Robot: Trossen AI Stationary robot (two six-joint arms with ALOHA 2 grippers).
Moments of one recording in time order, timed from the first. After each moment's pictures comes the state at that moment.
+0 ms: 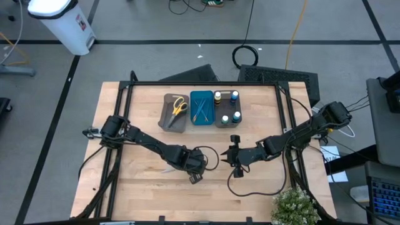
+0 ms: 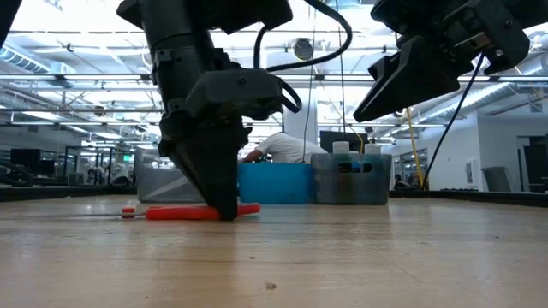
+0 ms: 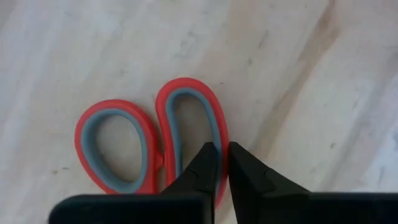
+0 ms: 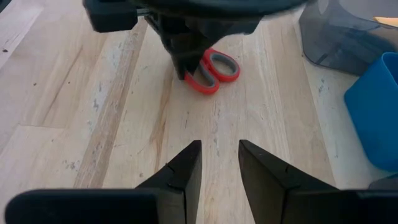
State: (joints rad) left arm -0.30 2.02 1.32 -0.60 -0.13 -0.79; right arm 0.39 1.44 0.73 0.01 0.33 0.12
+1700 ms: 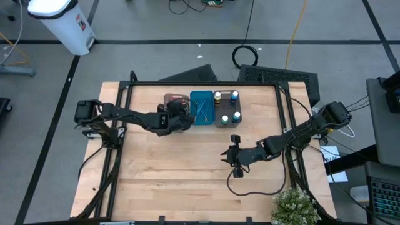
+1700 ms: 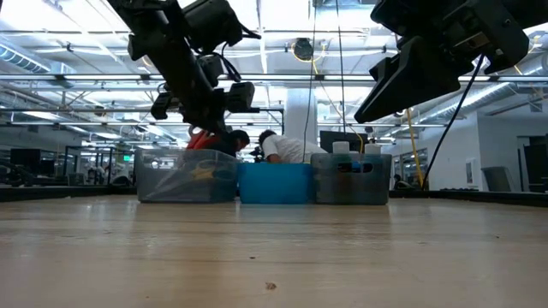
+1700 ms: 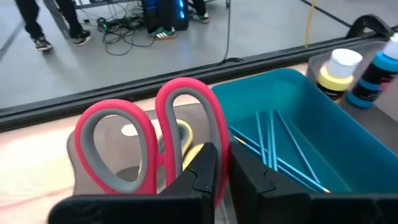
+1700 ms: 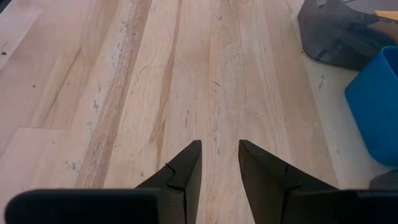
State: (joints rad) left arm 0.06 1.62 0.93 -0.21 -0.93 -0.85; right arm 0.39 1.44 0.73 0.01 0.34 0.14
